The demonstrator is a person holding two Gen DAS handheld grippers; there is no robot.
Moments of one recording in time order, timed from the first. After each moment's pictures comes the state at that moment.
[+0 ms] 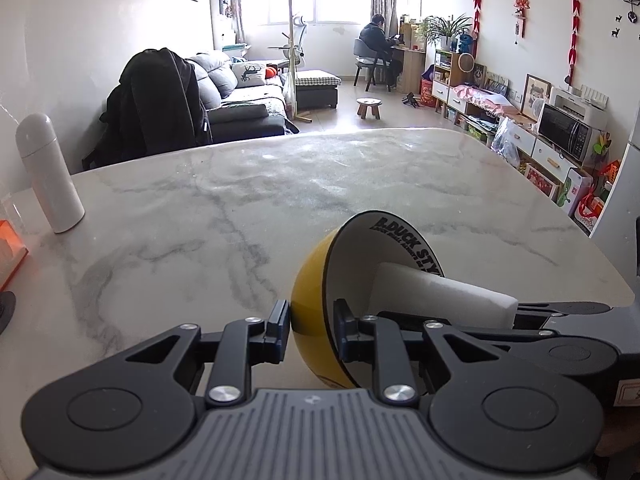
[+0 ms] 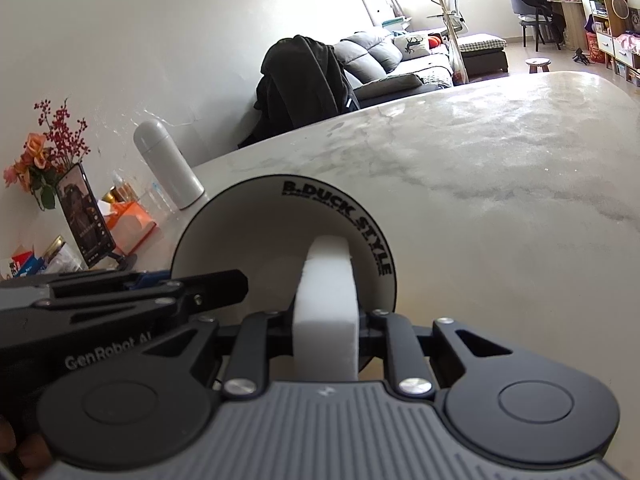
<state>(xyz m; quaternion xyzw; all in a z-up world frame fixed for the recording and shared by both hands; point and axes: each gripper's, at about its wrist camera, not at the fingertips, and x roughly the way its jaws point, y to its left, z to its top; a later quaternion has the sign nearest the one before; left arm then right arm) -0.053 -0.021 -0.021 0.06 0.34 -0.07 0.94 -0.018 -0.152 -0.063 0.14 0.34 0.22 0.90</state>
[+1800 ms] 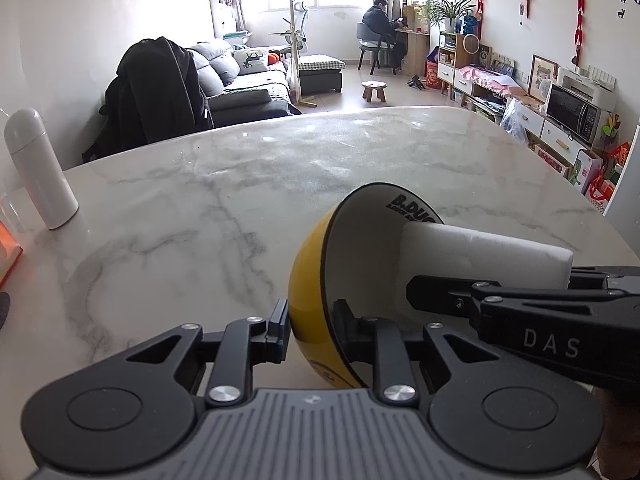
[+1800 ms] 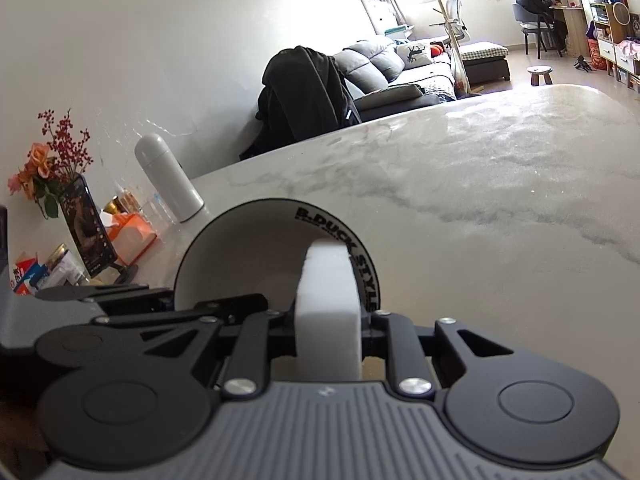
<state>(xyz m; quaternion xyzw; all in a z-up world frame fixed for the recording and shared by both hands) -0.035 -0.029 -0.037 0.06 0.36 -0.06 0.93 -0.013 -0.172 -0.053 0.14 0.32 0.23 0.91</state>
